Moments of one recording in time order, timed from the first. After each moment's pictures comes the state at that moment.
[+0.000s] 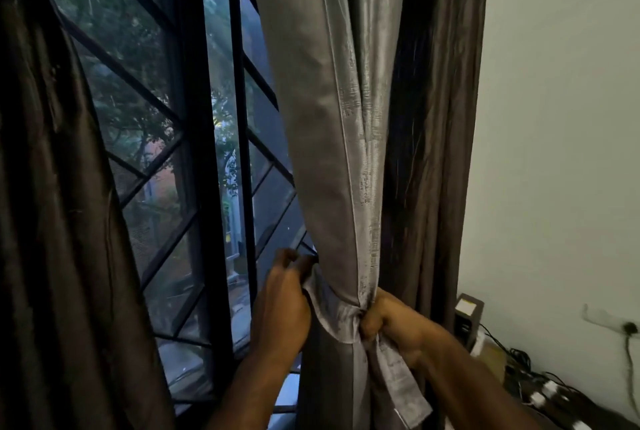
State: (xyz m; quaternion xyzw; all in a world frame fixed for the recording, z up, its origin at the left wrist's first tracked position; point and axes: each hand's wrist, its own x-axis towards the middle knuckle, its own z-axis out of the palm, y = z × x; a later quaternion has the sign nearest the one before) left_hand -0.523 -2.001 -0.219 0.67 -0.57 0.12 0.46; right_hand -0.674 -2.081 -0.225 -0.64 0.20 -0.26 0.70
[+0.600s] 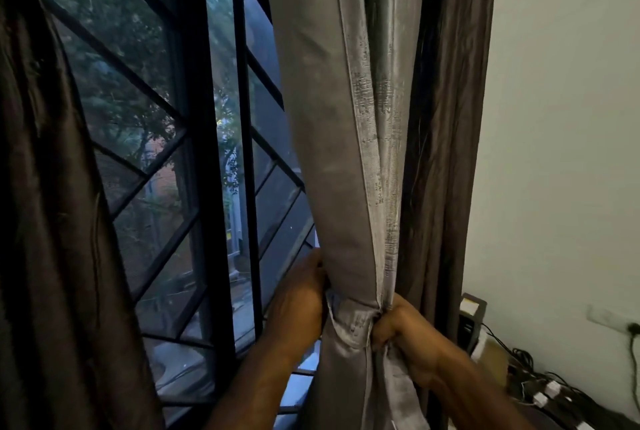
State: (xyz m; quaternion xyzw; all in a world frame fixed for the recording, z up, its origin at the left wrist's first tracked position) left_hand -0.531 -2.010 -0.205 0.60 -0.59 -0.06 0.54; right_hand -0.680 -2.079 -0.232 -0.64 0.18 -0.28 0.69
